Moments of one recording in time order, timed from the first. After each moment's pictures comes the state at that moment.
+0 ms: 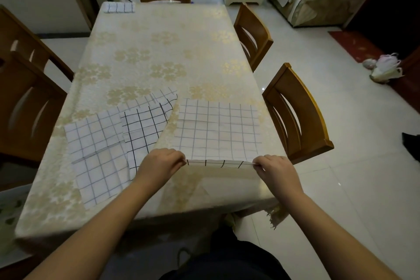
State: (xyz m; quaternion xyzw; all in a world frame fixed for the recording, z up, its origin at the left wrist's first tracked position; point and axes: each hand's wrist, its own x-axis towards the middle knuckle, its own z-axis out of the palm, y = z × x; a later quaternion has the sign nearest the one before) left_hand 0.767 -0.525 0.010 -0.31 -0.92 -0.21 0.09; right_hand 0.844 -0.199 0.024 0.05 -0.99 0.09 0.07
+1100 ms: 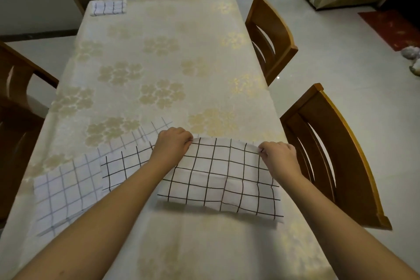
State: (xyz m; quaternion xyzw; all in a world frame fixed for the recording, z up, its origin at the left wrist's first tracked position) left_hand 0.507 -0.448 -0.029 -0.22 -0.96 -0.16 0.01; right_hand 0.586 -0.147 -0.019 -0.08 -0.99 0.09 -0.07
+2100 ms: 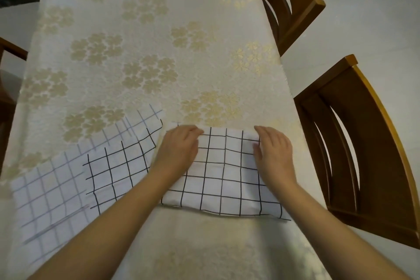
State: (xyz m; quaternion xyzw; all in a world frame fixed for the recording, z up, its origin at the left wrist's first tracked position) left_hand 0.509 -0.415 -0.079 -0.26 -0.95 -0.17 0.06; right_hand 0.577 -0.166 -0.081 -0.05 -0.98 0.19 0.06
